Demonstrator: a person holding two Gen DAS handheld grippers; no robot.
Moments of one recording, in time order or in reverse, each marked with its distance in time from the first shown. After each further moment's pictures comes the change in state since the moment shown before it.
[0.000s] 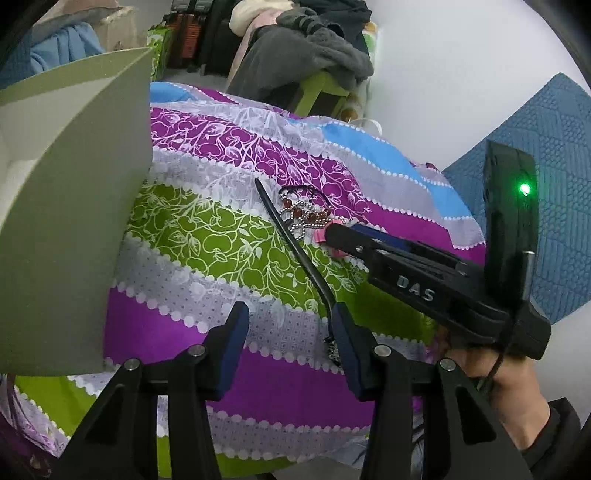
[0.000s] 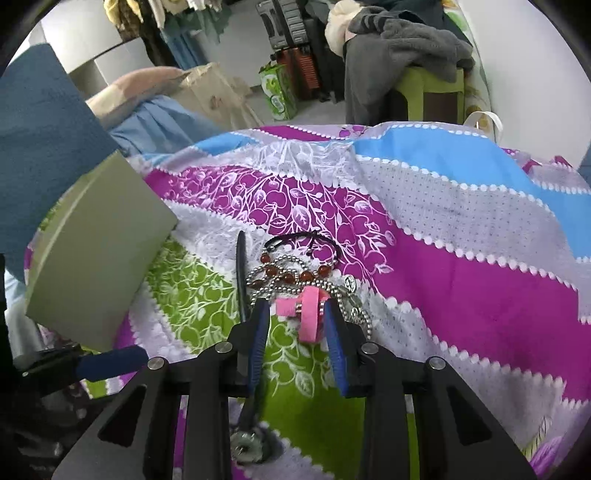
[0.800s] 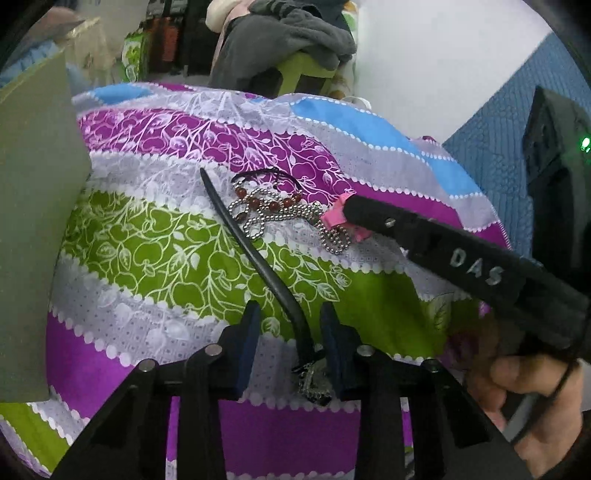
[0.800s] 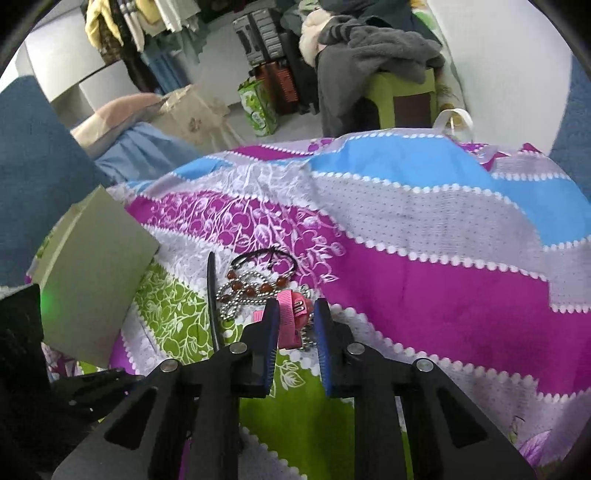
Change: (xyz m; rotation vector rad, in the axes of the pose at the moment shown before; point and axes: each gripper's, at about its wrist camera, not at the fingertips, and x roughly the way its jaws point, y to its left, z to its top) left arm 0.051 -0.037 0.003 0.097 0.021 0.048; right arm -0.027 -0.037 0.000 0.129 -0.068 0.002
